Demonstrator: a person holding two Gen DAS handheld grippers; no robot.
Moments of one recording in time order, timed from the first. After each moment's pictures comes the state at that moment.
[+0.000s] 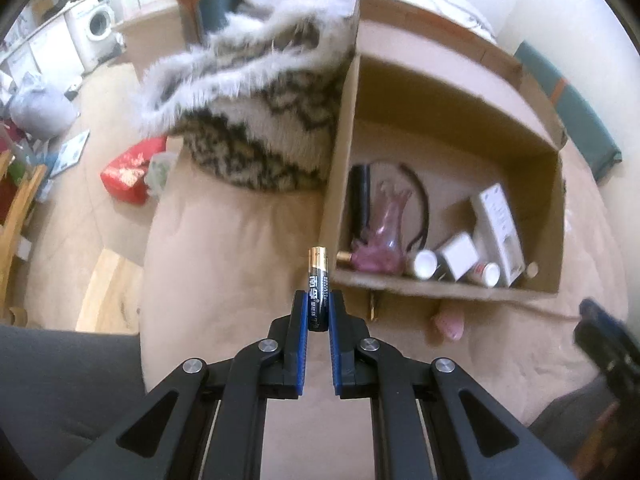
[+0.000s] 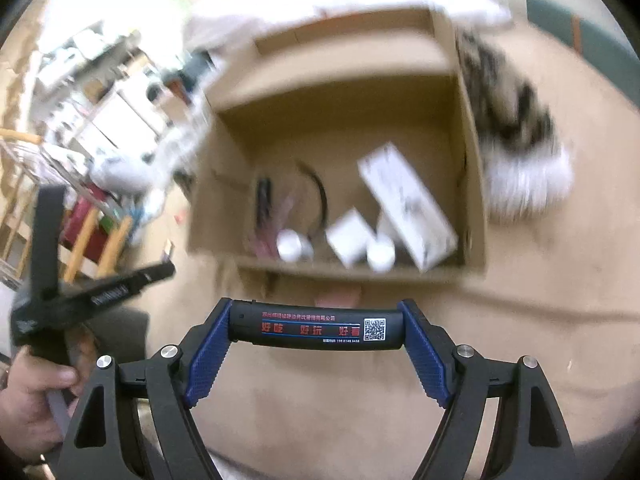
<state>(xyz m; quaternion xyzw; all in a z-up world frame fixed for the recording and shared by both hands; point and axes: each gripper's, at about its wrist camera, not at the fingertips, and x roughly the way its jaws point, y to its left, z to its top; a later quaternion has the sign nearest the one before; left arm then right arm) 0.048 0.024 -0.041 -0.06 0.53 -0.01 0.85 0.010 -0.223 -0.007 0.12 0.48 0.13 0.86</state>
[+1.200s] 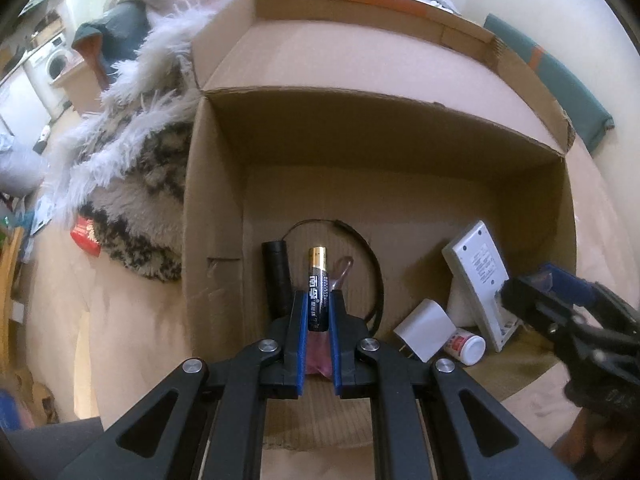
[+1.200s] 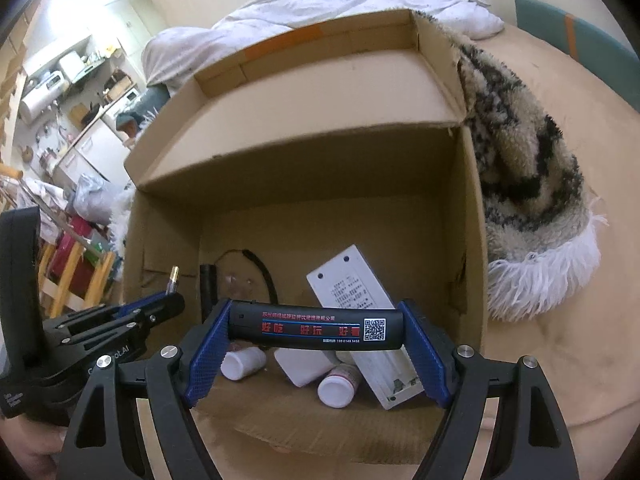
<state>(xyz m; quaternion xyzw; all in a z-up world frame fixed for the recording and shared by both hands) 0.137 -0.056 -0.068 0.00 0.52 -0.06 0.85 0.118 -0.221 -0.061 0.13 0.49 0.11 0.86</state>
